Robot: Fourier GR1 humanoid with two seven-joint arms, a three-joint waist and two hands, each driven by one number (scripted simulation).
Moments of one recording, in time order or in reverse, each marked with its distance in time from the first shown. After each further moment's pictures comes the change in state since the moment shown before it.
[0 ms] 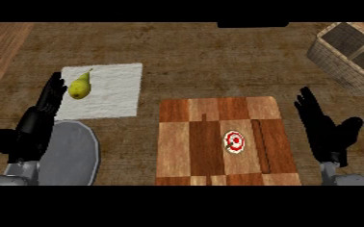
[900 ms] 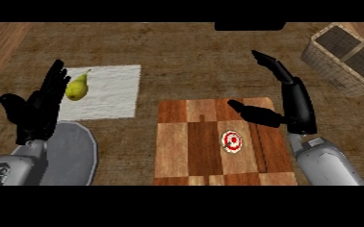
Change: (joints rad) left arm -0.124 -0.050 0.043 0.074 0.018 0.036 0.159; right arm -0.276 0.037 0.173 -0.180 0.474 -0.202 0.011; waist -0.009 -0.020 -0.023
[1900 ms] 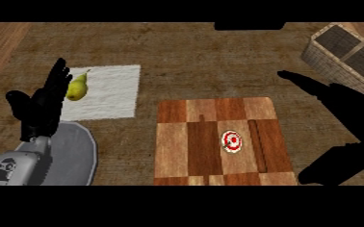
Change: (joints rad) left arm -0.023 -0.033 0.025 0.041 -0.028 -0.020 -0.012; right arm -0.068 -0.483 -0.015 -0.452 -0.228 0.706 0.862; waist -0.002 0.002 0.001
